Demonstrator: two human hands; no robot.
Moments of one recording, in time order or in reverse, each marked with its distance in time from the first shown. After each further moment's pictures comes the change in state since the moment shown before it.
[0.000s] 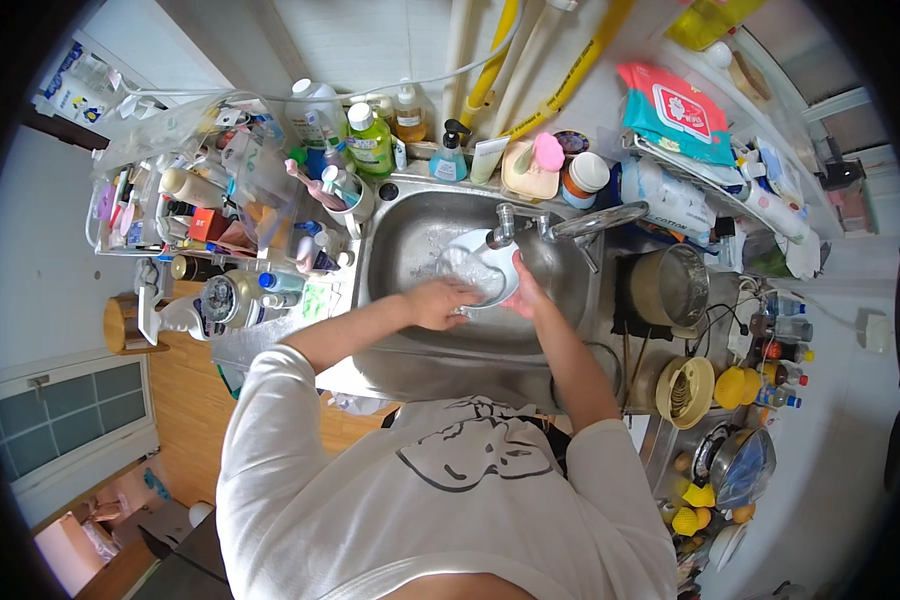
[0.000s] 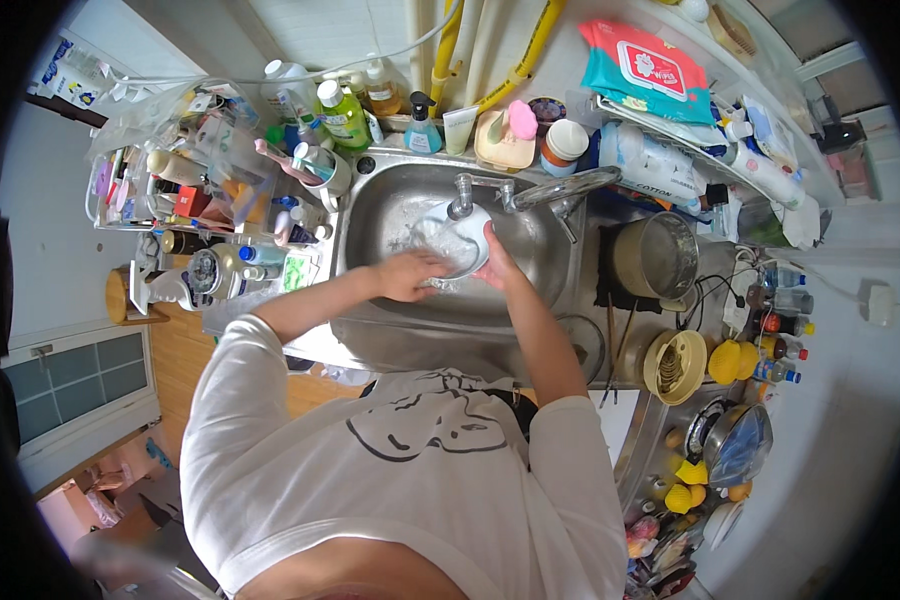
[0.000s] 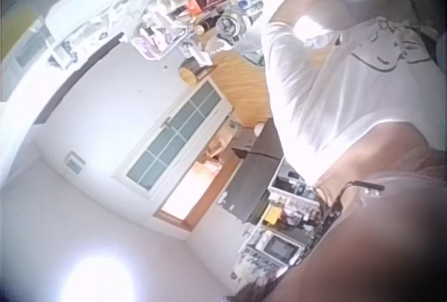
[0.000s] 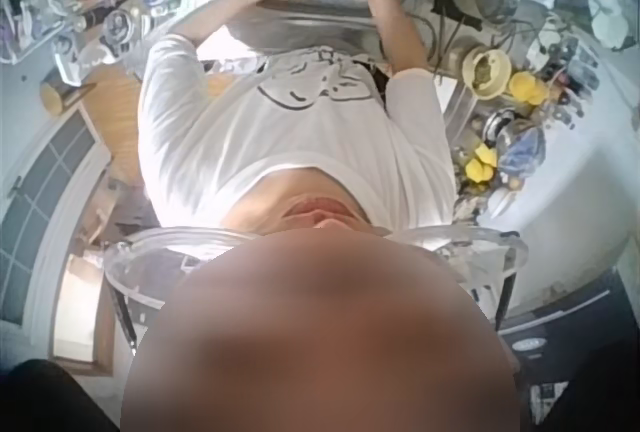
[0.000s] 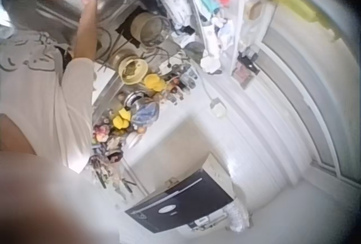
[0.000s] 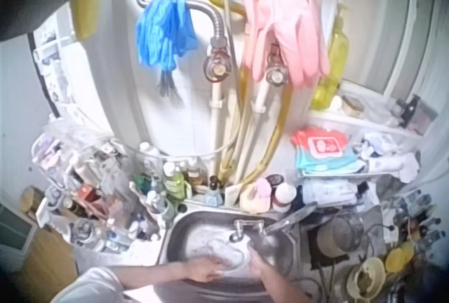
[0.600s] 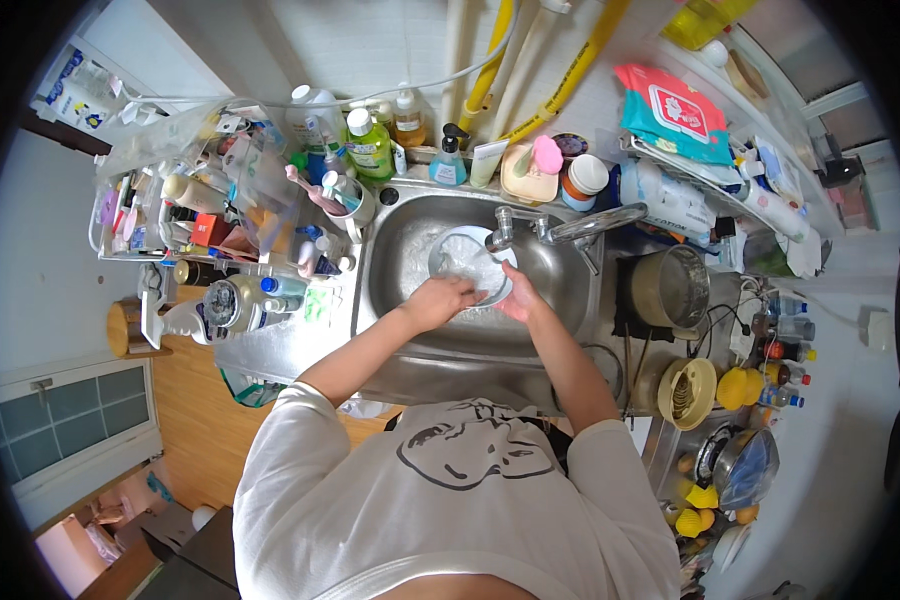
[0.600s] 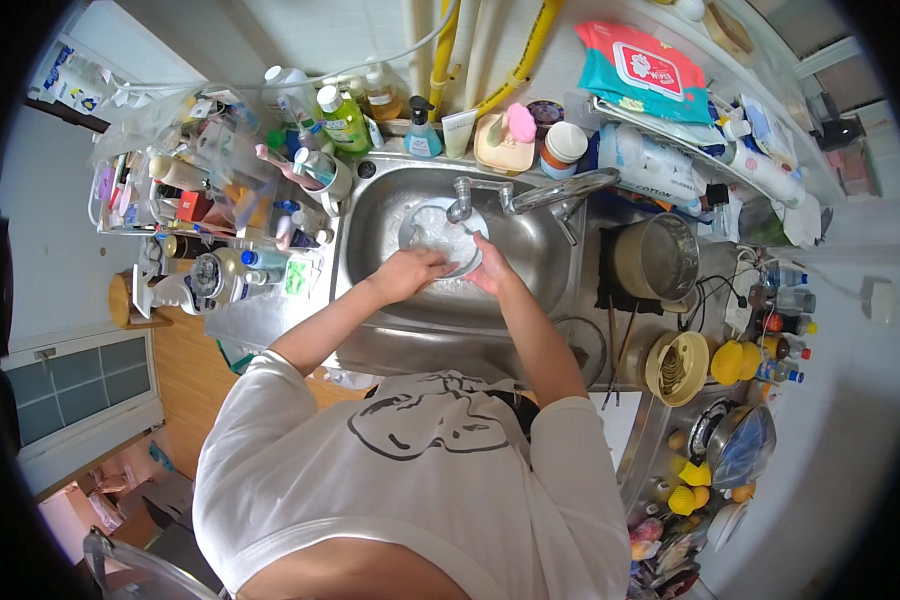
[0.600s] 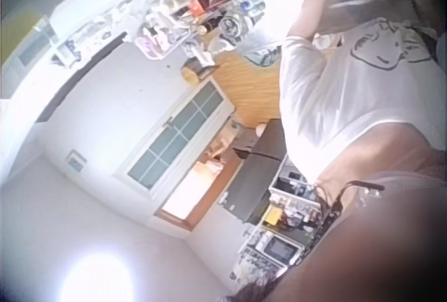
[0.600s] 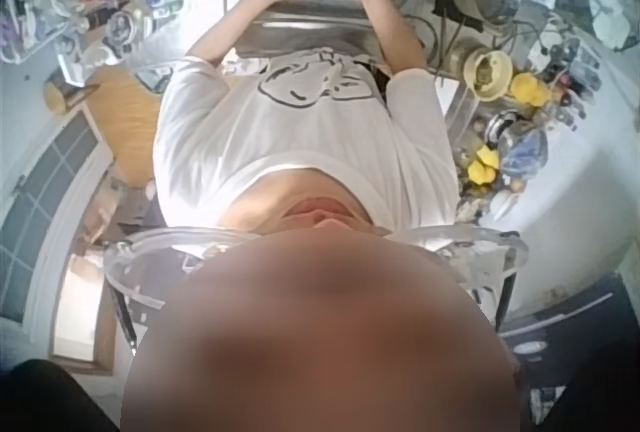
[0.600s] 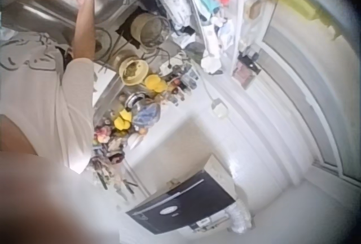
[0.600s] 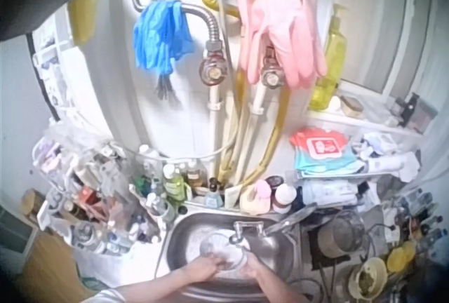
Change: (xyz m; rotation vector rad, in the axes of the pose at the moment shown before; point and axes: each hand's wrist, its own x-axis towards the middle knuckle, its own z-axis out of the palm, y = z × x) left_hand 0.002 0.012 -0.006 0.284 0.178 -0.057; right_hand 0.010 0.006 0.007 0.228 -0.053 0.022
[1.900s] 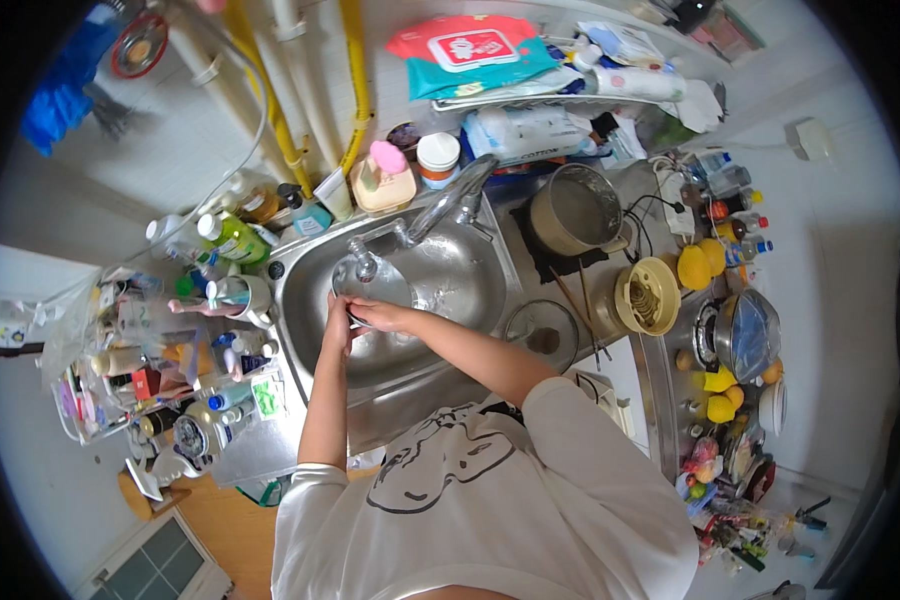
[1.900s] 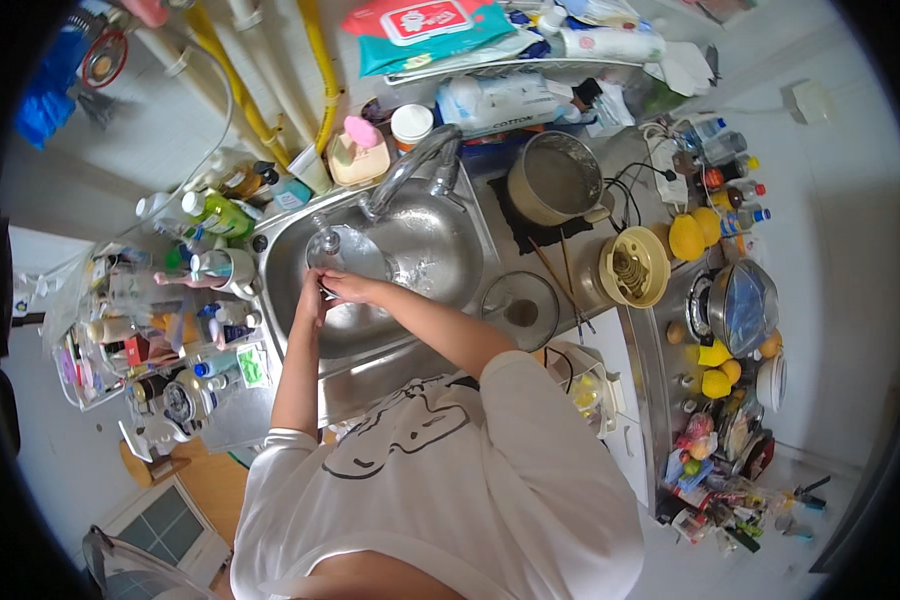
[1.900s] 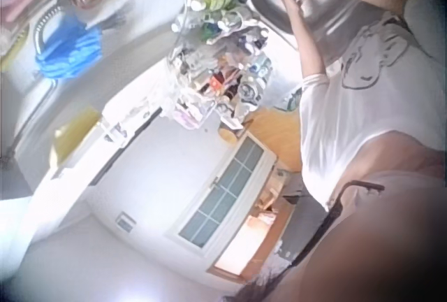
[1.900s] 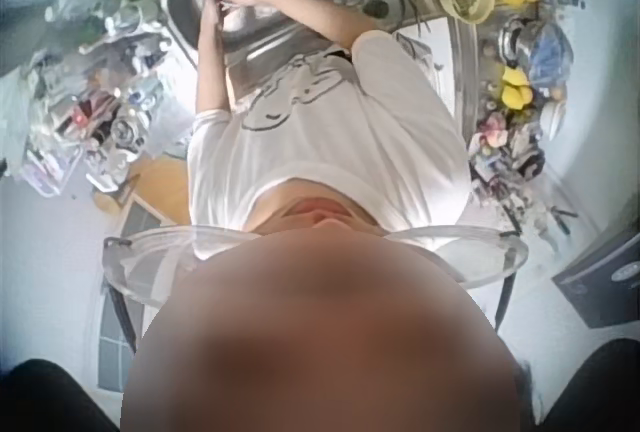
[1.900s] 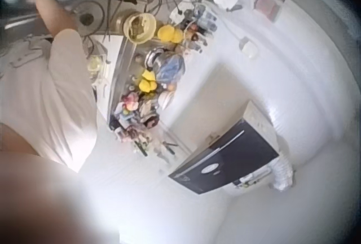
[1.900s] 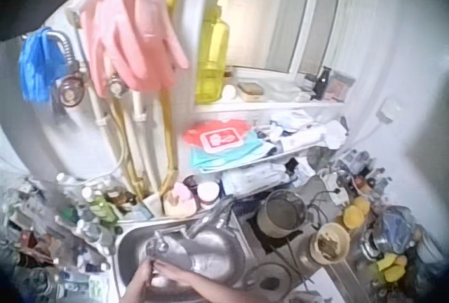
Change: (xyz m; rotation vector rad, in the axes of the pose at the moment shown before) left_hand 0.025 -0.045 0.049 -1.561 0.265 -1.035; right_hand 0.020 0.026 0.059 -0.695 -0.051 -0.309
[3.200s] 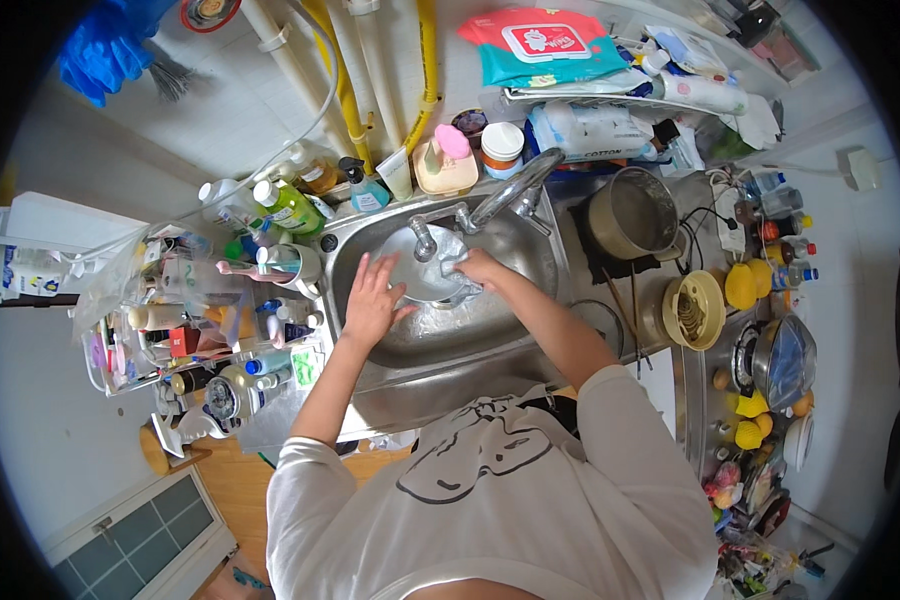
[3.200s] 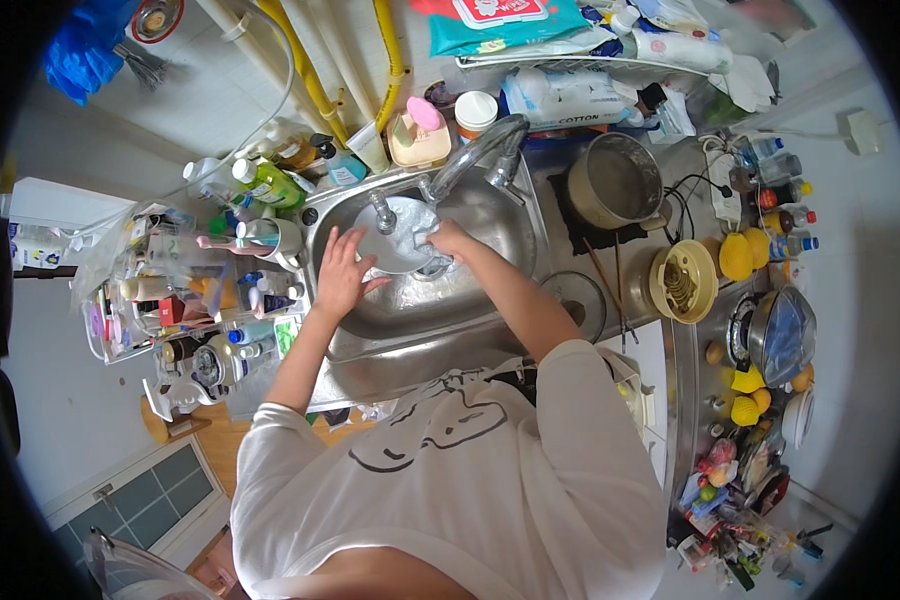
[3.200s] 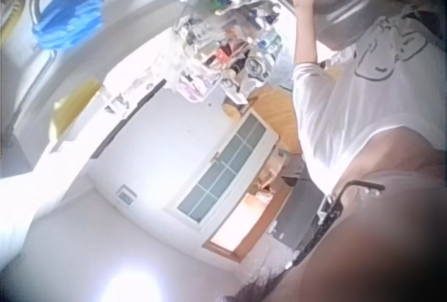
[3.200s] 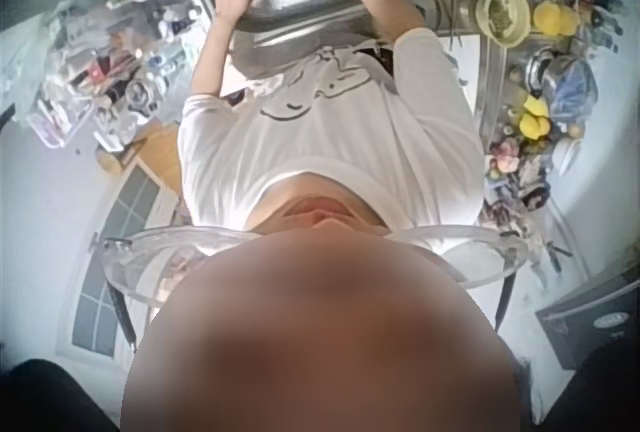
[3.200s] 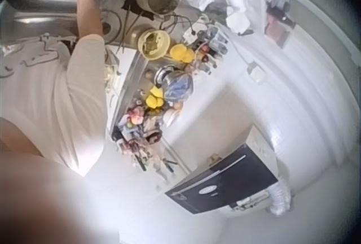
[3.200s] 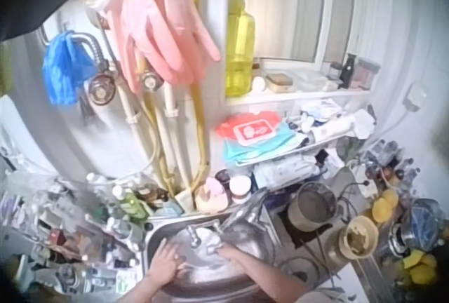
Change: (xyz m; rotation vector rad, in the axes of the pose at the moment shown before) left_hand -0.083 0.080 0.005 1.665 0.014 1.205; right_hand 0.005 0.013 -0.091 -0.177 0.387 0.301
